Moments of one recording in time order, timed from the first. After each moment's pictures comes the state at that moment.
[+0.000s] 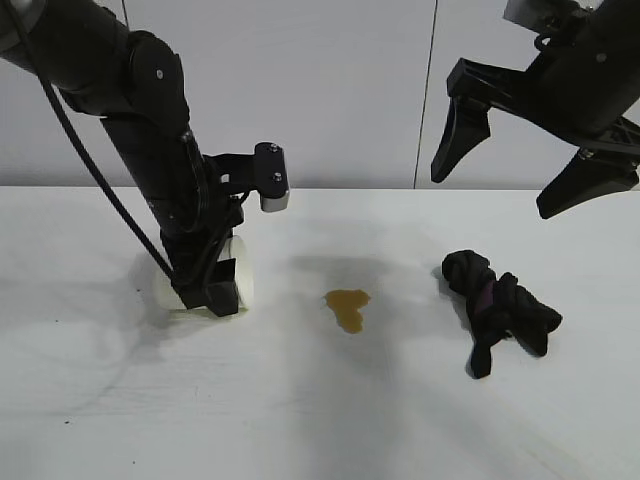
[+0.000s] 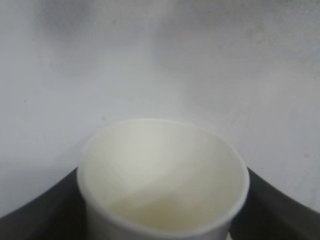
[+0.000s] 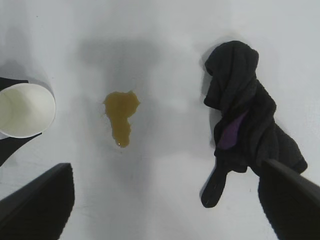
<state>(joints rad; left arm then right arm) -0.48 2.16 -1.46 -0.16 0.61 1.13 0.19 1.63 -1.12 0.32 0.66 0.01</state>
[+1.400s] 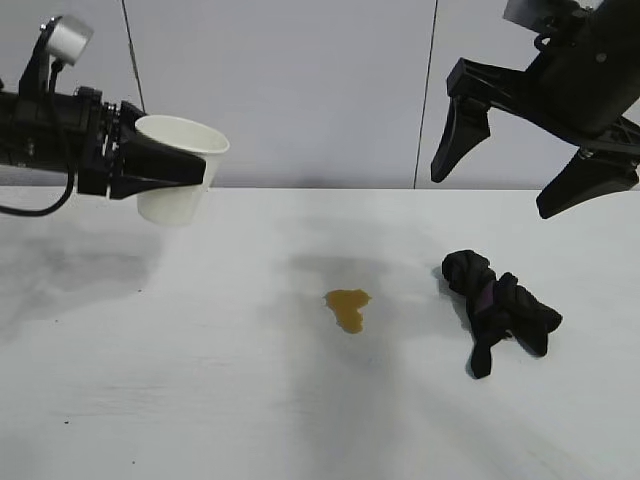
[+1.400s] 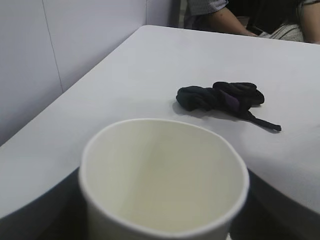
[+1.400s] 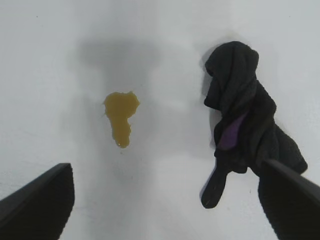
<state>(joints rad) -0.01 2.11 -1.11 -1.67 1.16 2.56 0.19 1.63 -1.12 0.32 0.66 0.01</state>
